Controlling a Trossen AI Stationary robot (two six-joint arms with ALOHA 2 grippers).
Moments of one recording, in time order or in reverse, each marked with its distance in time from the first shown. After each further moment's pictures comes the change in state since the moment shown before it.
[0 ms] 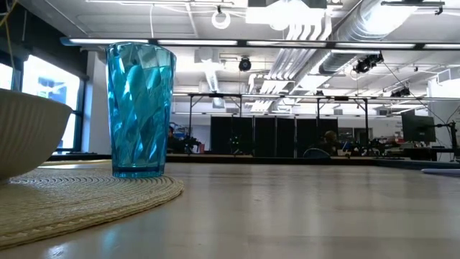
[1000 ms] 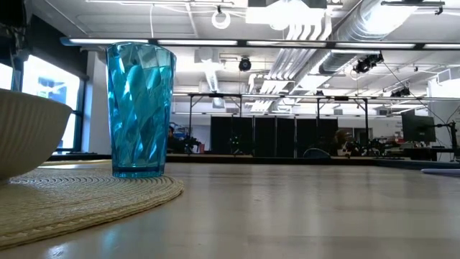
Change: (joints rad) left arm 0.000 -0.467 -0.434 0.257 0.036 -0.127; right arm -0.007 0.000 0.000 0.052 -0.010 -0.027
